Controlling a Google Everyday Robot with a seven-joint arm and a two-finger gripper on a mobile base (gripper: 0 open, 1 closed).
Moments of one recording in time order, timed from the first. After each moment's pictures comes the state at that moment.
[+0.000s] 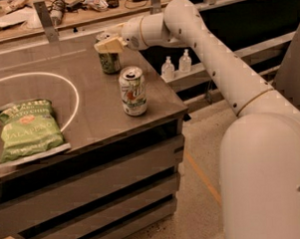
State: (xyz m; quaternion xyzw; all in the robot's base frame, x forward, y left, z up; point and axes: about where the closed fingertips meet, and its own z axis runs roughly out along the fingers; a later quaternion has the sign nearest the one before) arm 0.795 0.119 0.928 -0.50 0.62 0.30 0.53
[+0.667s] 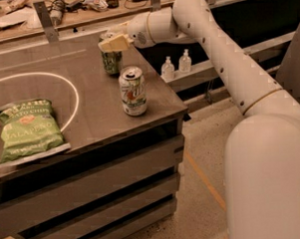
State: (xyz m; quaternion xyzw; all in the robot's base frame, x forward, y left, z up) arm 0.777 0.103 0.940 -0.50 0.62 0.32 0.51
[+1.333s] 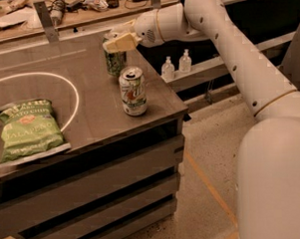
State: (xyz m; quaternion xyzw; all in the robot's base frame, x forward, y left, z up) arm 0.743 0.085 0.953 -0.52 0.61 0.35 0.49
